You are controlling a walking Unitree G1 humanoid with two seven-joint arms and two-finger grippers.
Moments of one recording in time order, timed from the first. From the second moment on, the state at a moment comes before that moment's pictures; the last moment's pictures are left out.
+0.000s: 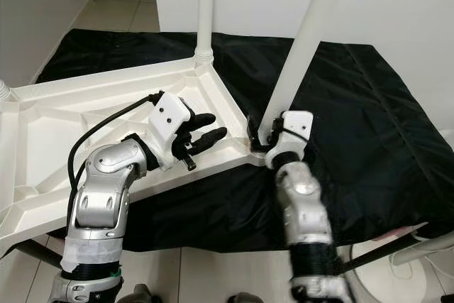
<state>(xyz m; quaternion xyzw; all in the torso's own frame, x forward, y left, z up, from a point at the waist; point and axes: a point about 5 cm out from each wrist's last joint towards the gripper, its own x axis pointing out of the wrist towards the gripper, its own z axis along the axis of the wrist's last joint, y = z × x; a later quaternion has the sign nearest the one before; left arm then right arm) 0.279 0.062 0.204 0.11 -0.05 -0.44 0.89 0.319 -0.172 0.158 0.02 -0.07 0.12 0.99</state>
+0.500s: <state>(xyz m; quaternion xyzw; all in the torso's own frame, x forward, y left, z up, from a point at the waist) 0.276 0.050 0.199 0.10 -0.02 -0.46 0.88 0.340 -0.171 0.153 -0.04 -0.05 0.30 0.95</state>
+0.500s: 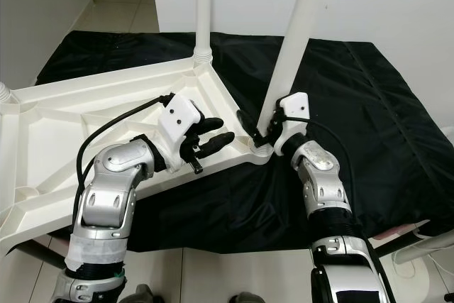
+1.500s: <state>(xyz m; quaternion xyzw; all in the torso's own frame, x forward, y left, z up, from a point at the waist) 0.281 0.040 0.176 0.11 0.00 -0.49 0.87 0.354 -0.173 0.141 -0.03 -0.03 0.33 0.94</state>
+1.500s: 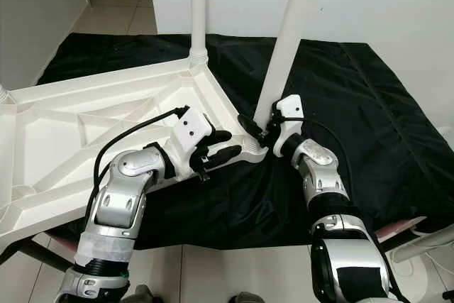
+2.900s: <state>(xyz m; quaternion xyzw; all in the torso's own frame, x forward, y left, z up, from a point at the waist) 0.283 0.049 0.179 0.13 -0.03 -0.47 0.87 0.310 -0.133 0.136 0.08 0.00 -0.10 0.99</state>
